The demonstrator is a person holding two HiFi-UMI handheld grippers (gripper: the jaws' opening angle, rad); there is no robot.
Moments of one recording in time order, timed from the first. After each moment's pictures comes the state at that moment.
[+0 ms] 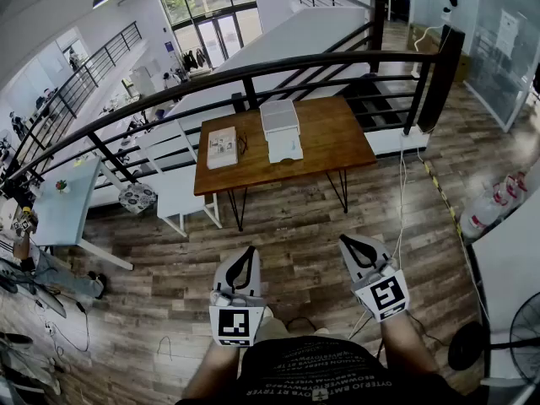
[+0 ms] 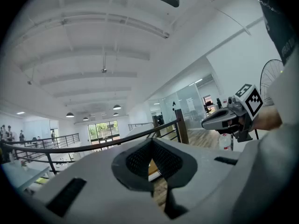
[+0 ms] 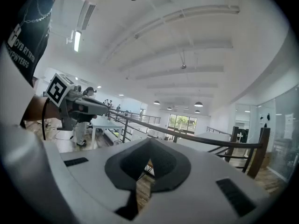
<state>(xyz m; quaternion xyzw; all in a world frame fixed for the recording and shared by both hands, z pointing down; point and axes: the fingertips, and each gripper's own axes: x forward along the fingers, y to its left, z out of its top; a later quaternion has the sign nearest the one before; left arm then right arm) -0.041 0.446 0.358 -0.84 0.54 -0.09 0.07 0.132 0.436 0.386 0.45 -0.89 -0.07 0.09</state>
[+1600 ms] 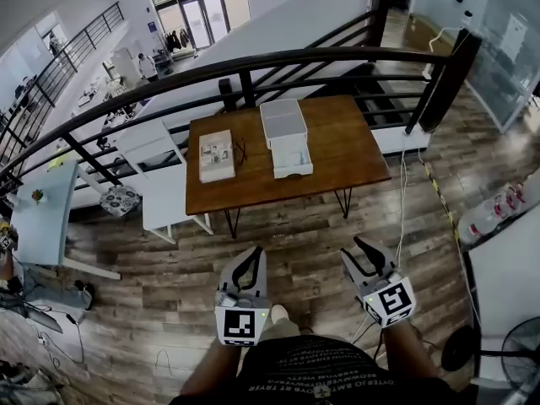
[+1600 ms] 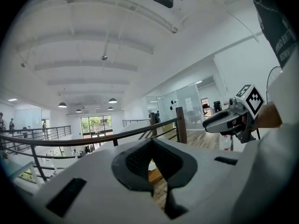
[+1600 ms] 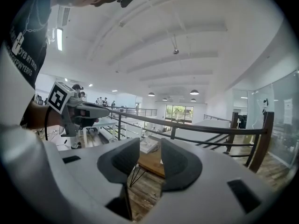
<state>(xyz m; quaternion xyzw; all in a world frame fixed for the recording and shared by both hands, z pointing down) -0.102 0.209 0.408 -0.86 0.50 -0.09 0.04 0.078 0.221 0.435 0.47 -0.87 0.01 0.12</state>
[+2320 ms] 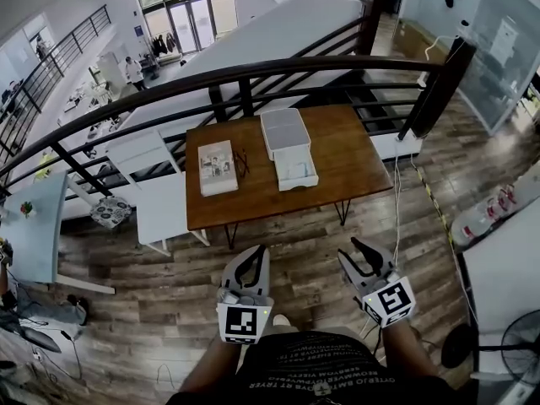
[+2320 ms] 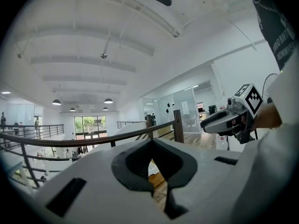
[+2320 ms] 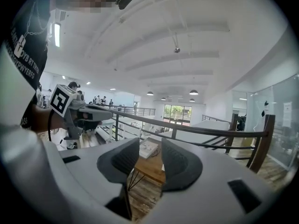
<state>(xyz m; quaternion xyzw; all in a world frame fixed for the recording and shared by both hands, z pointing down) -0.155 0.141 0.400 -0.88 0.47 -0.07 0.03 0.011 0.165 0.417 0.48 -0.87 0.00 0.13</state>
